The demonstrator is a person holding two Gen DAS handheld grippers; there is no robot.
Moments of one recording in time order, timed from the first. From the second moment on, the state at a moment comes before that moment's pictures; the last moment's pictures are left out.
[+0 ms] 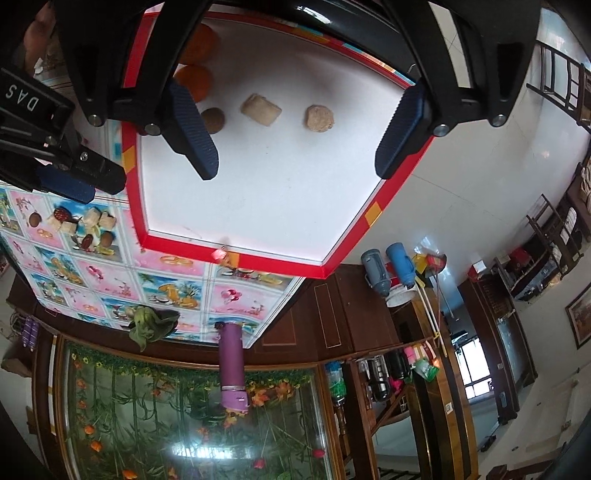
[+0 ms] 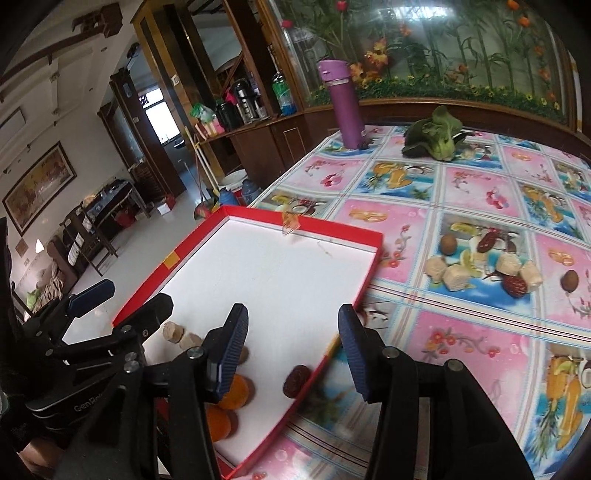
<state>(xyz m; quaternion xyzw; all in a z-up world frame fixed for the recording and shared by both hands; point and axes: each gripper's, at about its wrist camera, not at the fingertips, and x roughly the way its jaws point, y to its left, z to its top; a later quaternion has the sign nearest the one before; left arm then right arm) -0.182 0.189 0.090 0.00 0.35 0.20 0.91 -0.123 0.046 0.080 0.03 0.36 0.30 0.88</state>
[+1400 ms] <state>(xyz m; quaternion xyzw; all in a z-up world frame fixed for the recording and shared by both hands) -0.027 0.040 0.039 0.07 0.45 0.06 0.89 -0.039 -0.178 0.047 0.04 0.38 0.11 0.92</state>
